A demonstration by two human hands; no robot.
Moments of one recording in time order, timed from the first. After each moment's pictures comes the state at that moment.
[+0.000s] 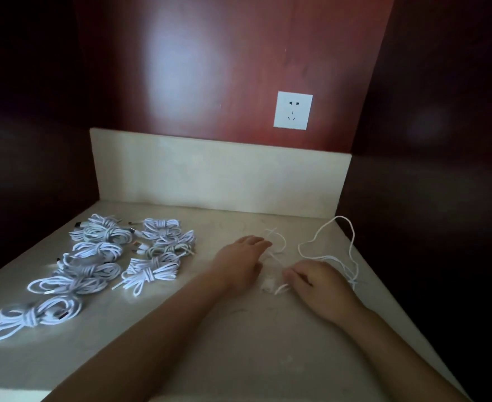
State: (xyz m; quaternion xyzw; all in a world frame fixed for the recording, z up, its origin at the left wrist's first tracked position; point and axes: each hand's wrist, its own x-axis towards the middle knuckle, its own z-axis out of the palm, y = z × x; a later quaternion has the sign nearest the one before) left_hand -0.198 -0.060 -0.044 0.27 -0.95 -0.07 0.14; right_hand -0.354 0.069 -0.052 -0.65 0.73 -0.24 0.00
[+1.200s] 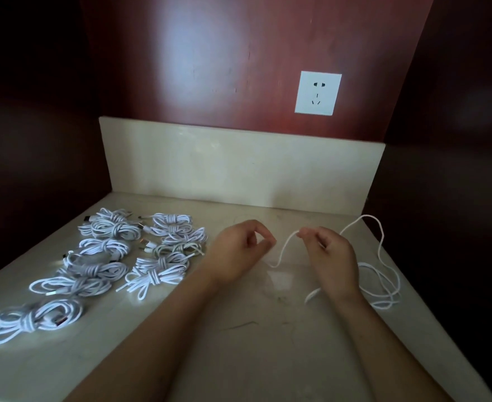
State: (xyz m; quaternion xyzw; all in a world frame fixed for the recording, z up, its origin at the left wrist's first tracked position) left_hand -0.187 -0.083 -0.040 0.32 -0.83 -0.27 0.37; right_hand -0.355 0.004 -0.052 -0.48 0.68 -0.56 0.03
